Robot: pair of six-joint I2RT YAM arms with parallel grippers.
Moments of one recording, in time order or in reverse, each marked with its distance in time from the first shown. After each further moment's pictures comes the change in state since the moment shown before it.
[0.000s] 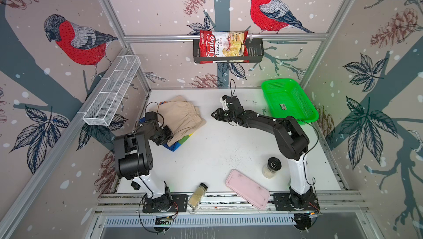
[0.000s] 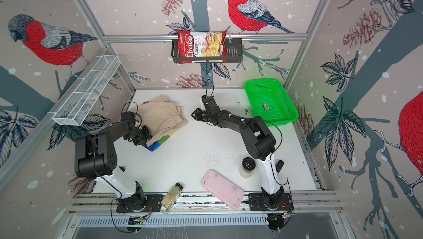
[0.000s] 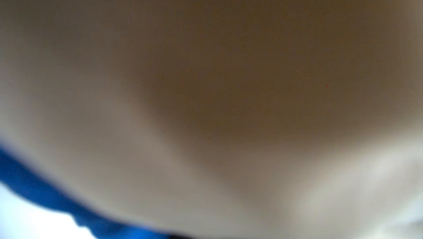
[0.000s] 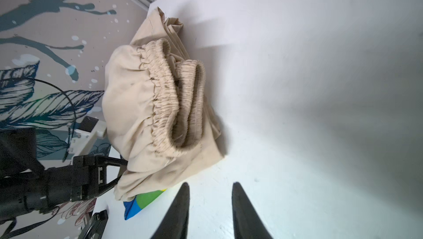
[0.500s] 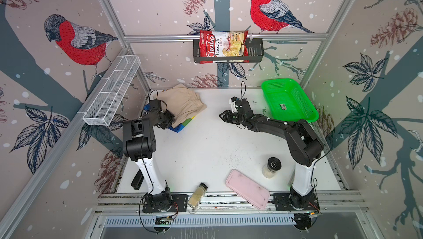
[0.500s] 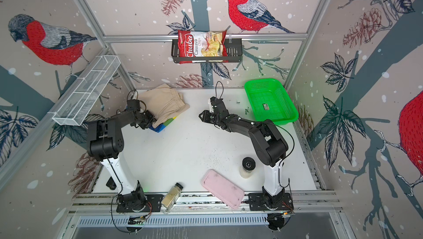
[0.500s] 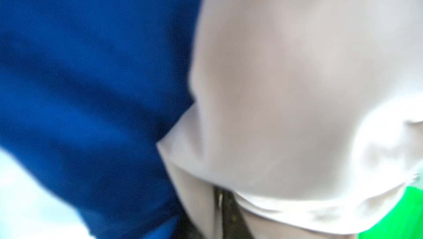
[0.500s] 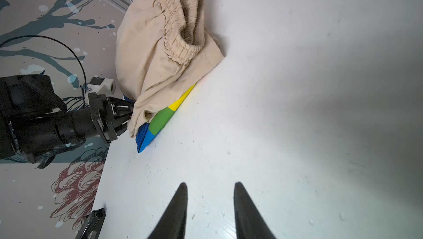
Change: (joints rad) left arm -0.054 0.253 0.305 0.184 0.008 -0.266; right arm -0.050 -0.141 -0.222 0.080 0.023 0.003
